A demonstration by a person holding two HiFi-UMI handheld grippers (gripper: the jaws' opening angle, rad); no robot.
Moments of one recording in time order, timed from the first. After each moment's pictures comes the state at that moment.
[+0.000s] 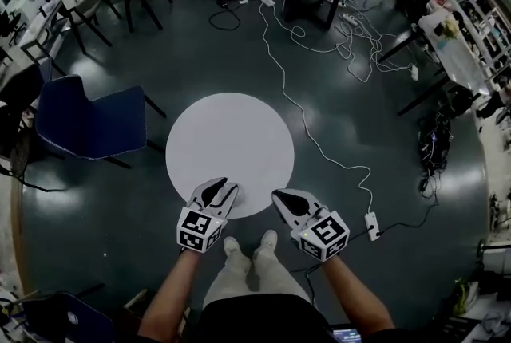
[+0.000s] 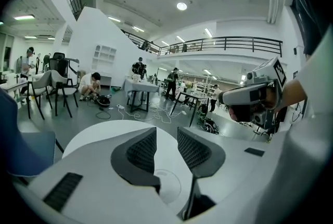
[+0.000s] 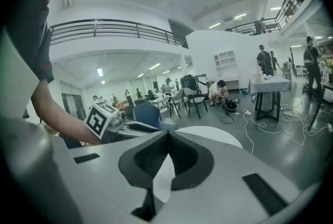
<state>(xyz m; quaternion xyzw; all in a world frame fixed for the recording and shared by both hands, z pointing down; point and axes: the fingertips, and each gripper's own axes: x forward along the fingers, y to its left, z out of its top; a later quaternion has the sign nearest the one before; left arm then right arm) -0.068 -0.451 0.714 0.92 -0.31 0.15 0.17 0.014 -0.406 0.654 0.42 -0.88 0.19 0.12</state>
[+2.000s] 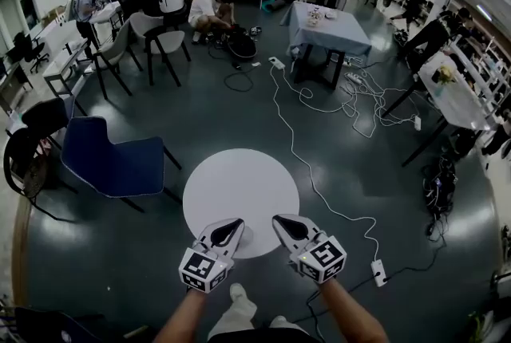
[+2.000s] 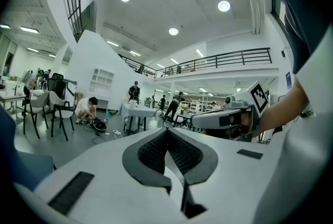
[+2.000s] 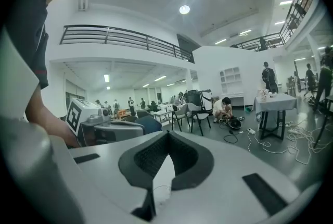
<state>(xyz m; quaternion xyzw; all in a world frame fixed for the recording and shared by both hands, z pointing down) -0.091 -0.401 0.559 0.94 -0.32 0.03 0.10 -0.020 -0.398 0.549 0.42 -0.90 0.11 0.07</state>
